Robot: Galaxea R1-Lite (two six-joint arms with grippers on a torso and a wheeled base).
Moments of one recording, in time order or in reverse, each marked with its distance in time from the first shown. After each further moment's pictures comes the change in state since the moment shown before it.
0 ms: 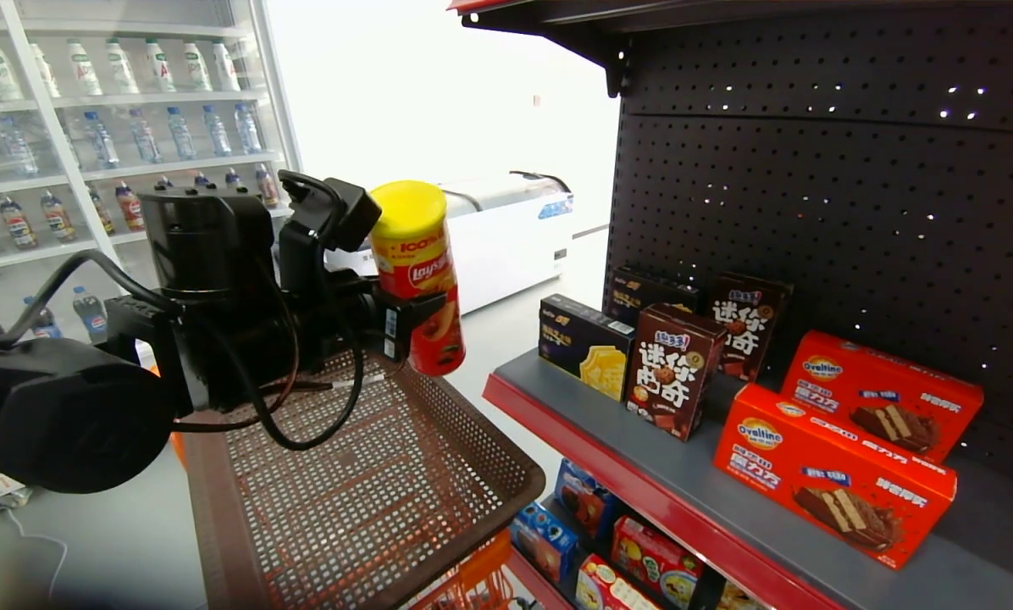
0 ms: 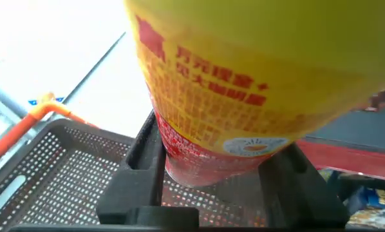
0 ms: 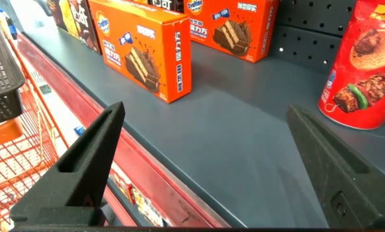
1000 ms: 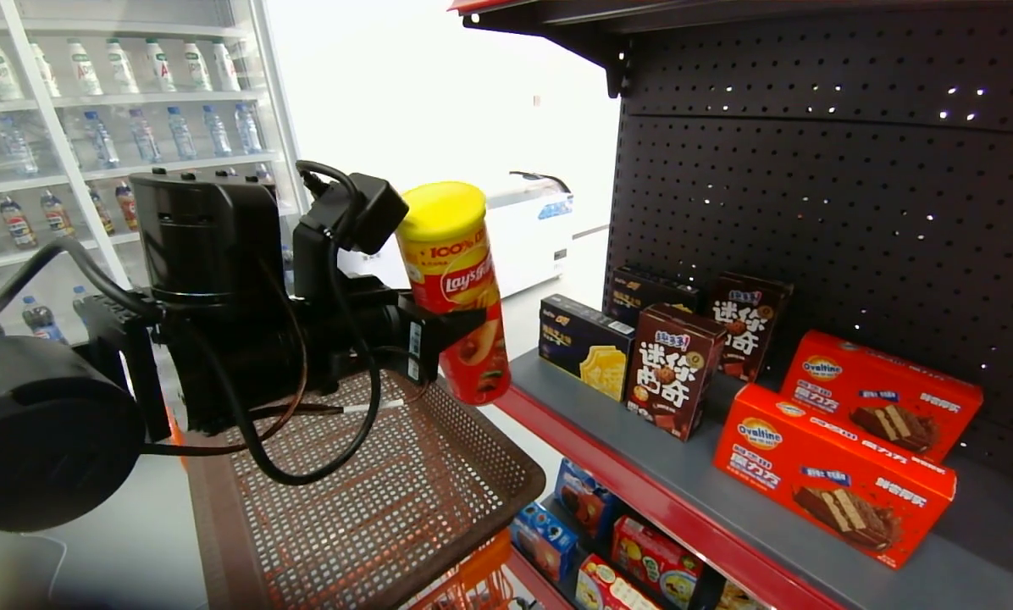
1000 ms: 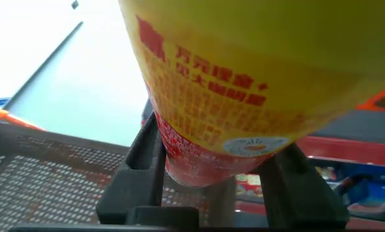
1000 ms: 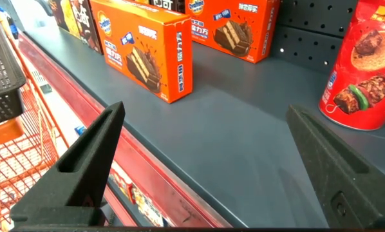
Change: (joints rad) left arm -0.118 -0.068 -0.008 0.118 -0.046 -0.094; right arm -0.001 0.000 0.000 -0.001 0.002 0.000
